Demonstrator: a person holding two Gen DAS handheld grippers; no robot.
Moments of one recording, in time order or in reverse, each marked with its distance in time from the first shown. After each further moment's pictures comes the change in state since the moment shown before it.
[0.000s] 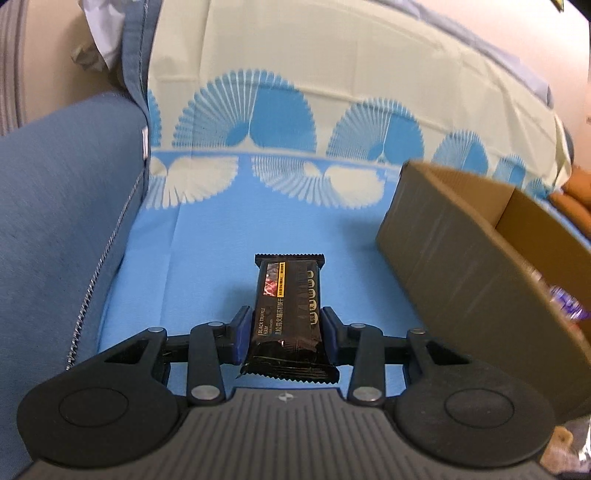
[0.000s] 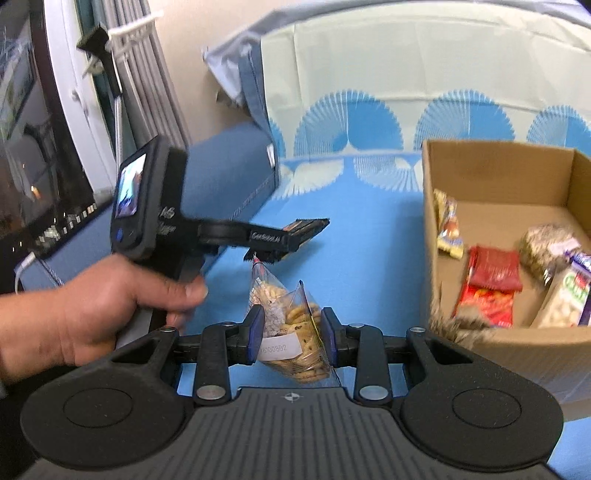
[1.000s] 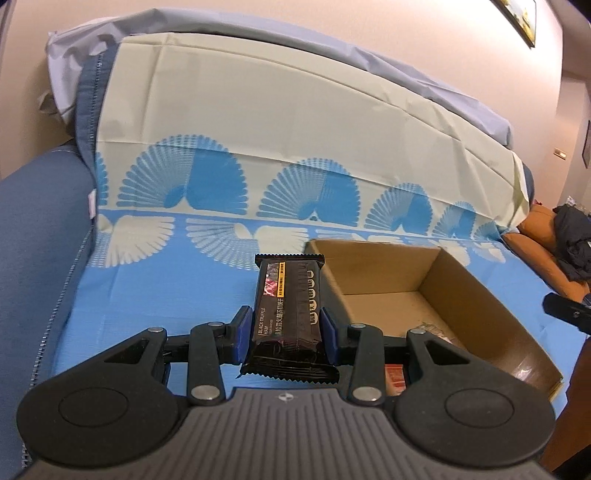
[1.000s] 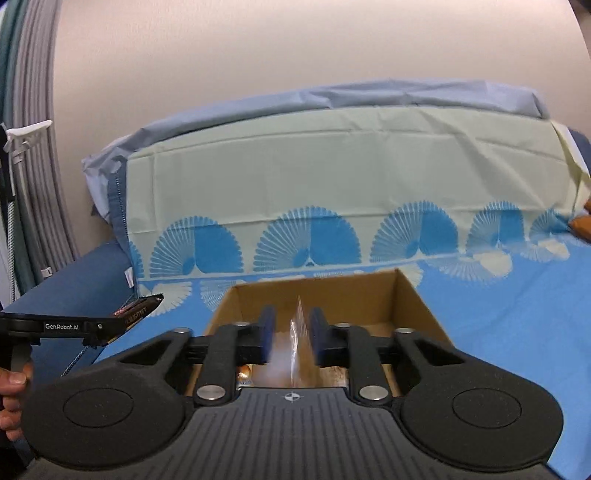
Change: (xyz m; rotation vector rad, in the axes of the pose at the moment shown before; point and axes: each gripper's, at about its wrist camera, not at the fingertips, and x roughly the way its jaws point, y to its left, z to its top) left arm -0.048 -0.082 0.058 -0.020 -0.093 -0.122; right arm -0.087 -0.128 0.078 0.050 -0.280 -0.356
